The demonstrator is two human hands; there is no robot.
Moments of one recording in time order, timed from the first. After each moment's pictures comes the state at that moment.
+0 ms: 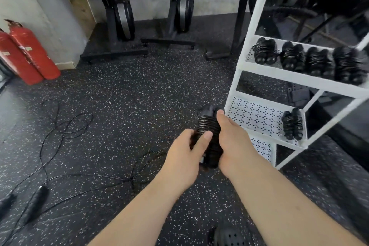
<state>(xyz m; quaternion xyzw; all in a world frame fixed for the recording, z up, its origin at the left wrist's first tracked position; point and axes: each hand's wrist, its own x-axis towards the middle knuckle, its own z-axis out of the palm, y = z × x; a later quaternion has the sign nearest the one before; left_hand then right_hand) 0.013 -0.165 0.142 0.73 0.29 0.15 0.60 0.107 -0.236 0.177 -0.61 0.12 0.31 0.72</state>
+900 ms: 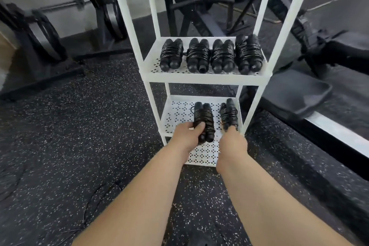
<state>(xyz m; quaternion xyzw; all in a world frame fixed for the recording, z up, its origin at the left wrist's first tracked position) 0.268 -0.255 0.058 0.68 0.30 -0.01 0.67 0.255 -0.371 0.134 -0.69 0.33 0.18 0.62</state>
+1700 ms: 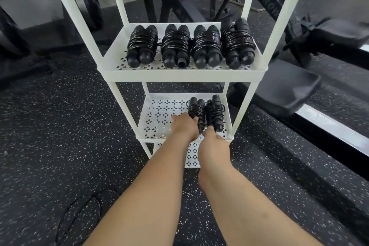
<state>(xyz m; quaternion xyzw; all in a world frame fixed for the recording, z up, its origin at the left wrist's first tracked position) 0.380 -0.270 0.002 0.89 0.25 -0.10 0.36 0.280 -0.366 0.091 -0.65 0.30 0.18 0.68</state>
